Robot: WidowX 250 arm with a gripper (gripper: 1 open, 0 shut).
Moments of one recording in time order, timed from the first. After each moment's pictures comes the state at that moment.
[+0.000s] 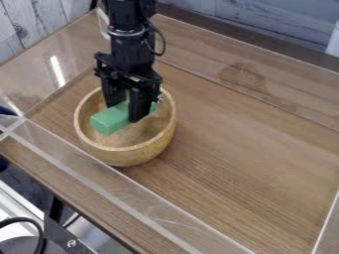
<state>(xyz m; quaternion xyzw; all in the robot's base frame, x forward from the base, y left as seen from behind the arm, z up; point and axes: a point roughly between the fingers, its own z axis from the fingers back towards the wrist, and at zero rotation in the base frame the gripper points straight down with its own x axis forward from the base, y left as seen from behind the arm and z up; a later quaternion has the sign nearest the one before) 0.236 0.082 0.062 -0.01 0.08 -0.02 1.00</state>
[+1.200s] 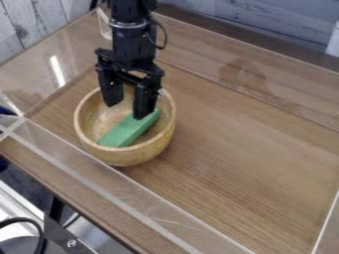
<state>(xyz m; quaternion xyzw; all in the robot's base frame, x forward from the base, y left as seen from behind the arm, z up) 0.235 0.080 0.067 -0.02 0.10 -0.01 0.99</state>
